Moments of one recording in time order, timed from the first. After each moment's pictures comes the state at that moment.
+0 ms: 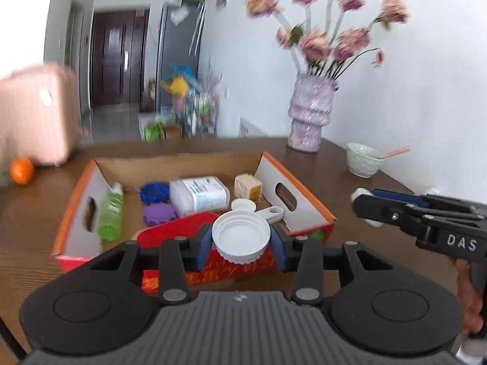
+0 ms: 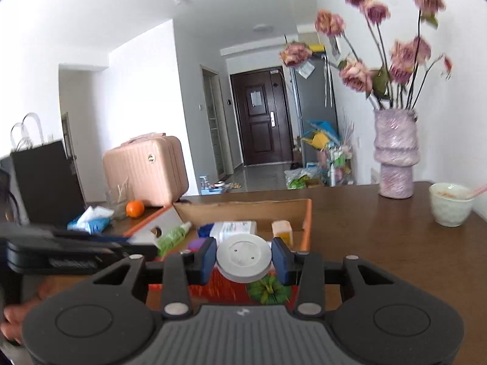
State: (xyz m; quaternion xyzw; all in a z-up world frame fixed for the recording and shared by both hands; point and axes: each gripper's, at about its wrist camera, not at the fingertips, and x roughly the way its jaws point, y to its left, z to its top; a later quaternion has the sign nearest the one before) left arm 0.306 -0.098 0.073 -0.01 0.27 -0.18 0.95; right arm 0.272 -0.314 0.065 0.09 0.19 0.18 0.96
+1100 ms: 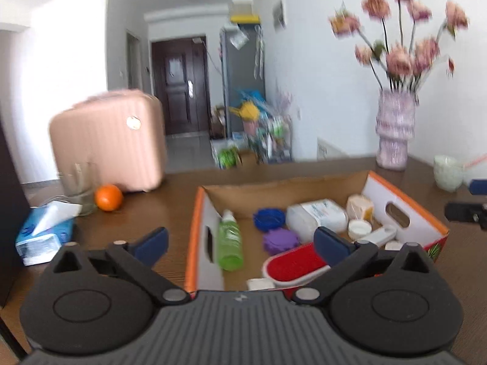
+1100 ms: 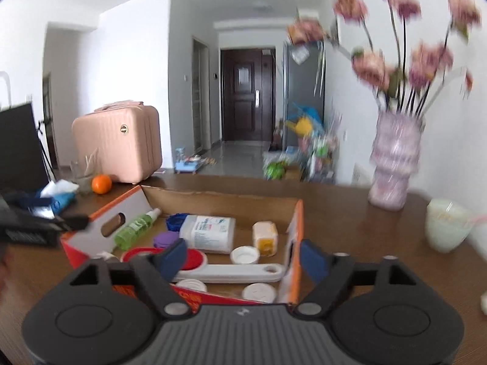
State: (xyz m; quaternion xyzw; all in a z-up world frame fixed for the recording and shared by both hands) left arm 0.299 -0.013 0.078 0.03 0.19 -0.03 0.98; right arm 0.295 -0.281 0.068 -0.03 0.18 0.12 0.98
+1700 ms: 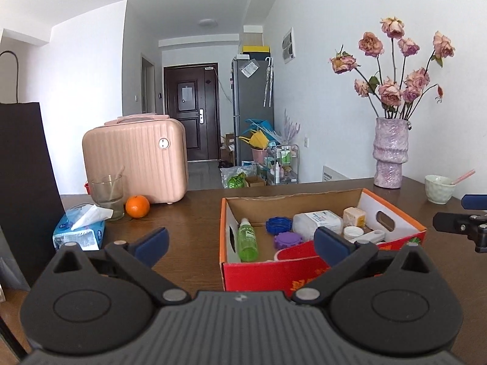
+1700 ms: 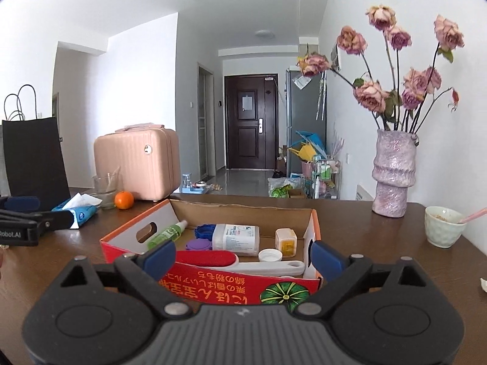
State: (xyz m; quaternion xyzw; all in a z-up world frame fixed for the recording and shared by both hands) left arm 0.211 0.006 0.085 0.03 0.14 -0.02 0.99; right arm 0.226 -0.261 0.067 0.01 0.15 0.12 0.98
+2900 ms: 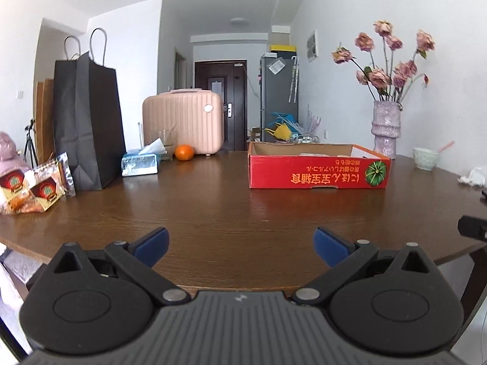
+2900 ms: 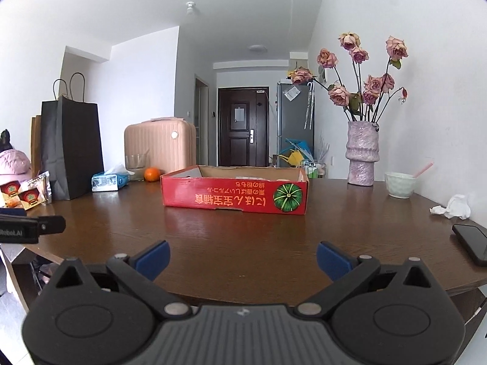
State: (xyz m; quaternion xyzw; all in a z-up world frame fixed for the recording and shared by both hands) left arm -0.016 0.010 0.002 0.01 0.14 0.03 0.99; right arm -0.014 -0.254 -0.012 0.00 0.12 0.11 0.99
